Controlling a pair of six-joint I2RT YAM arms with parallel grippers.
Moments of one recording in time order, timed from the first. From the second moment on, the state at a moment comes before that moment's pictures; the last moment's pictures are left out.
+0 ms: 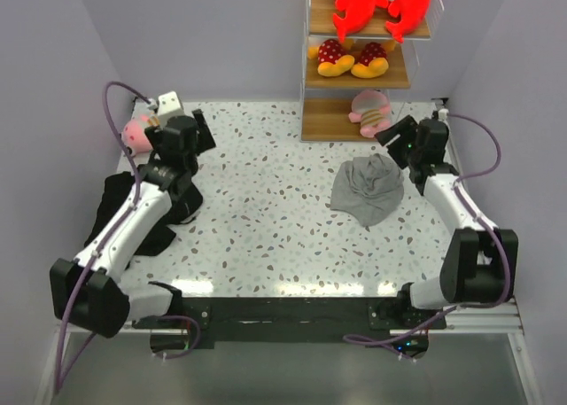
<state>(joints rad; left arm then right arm) -0.32 1.24 1.08 -0.24 -0.58 -0.39 -0.02 1.44 1.00 -0.02 -0.09 0.83</state>
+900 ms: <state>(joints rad) 0.14 2.17 1.79 -0.28 -0.57 -0.42 0.18 0.96 0.68 0.01 -0.30 0.78</state>
